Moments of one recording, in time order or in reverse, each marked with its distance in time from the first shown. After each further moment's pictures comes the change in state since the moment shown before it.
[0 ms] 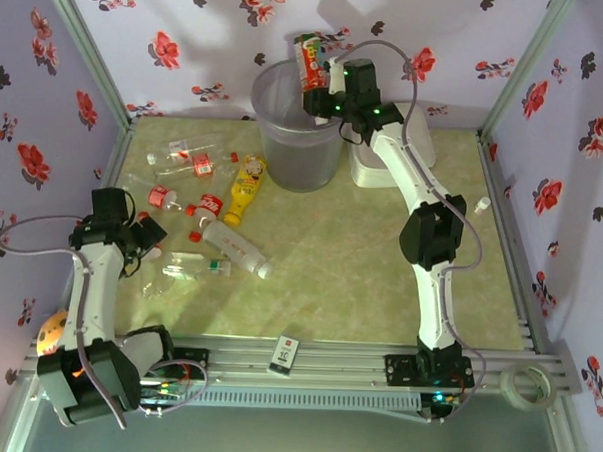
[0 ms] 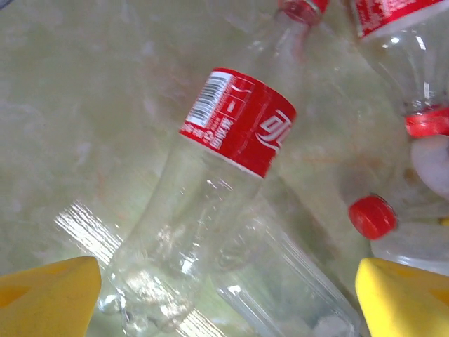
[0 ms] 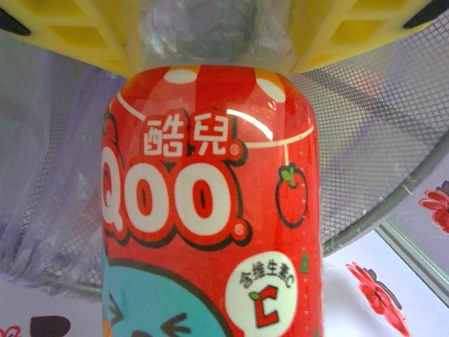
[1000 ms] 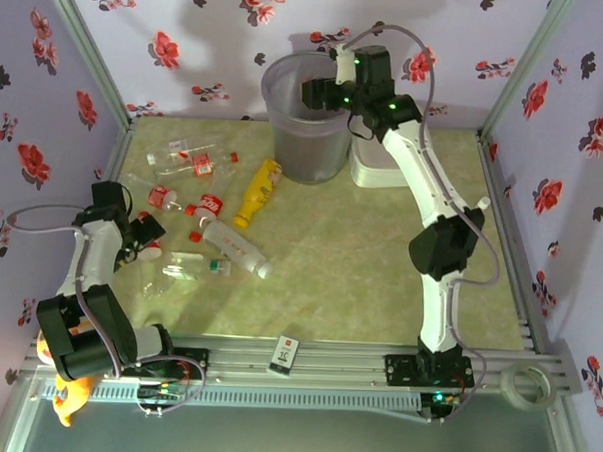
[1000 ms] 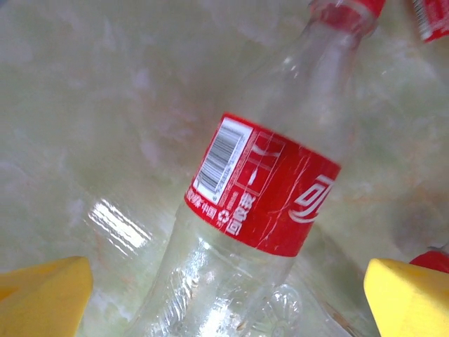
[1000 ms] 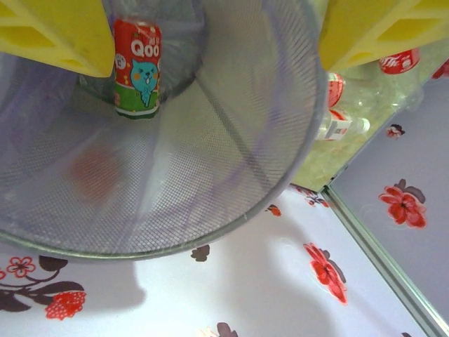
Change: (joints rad) left arm 0.063 0.216 0.022 0.122 0.010 0.147; right arm 0.012 -0.169 -0.013 -0.109 -0.009 -0.027
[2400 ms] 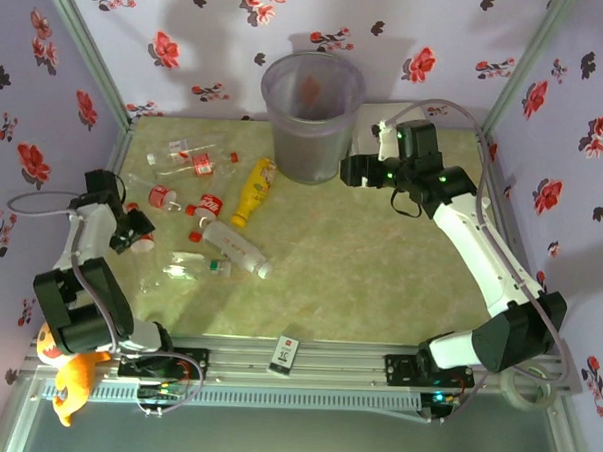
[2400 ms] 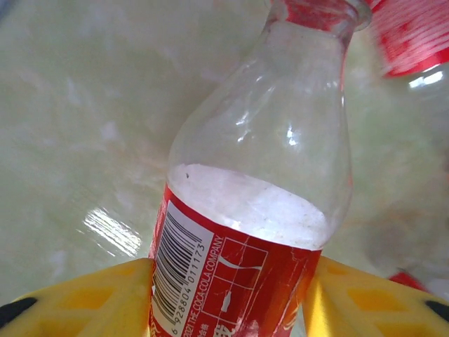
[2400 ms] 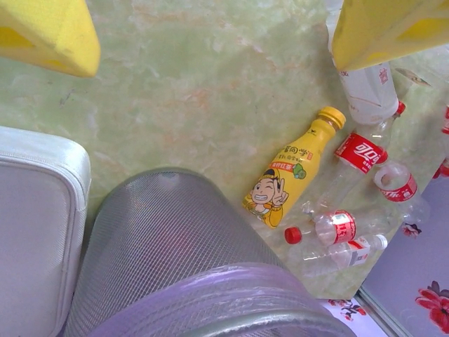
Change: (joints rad) left arm 0.036 0.115 0.130 -0.011 0.069 0.089; right arm -0.038 -0.671 -0.882 -0.037 0.016 0.060
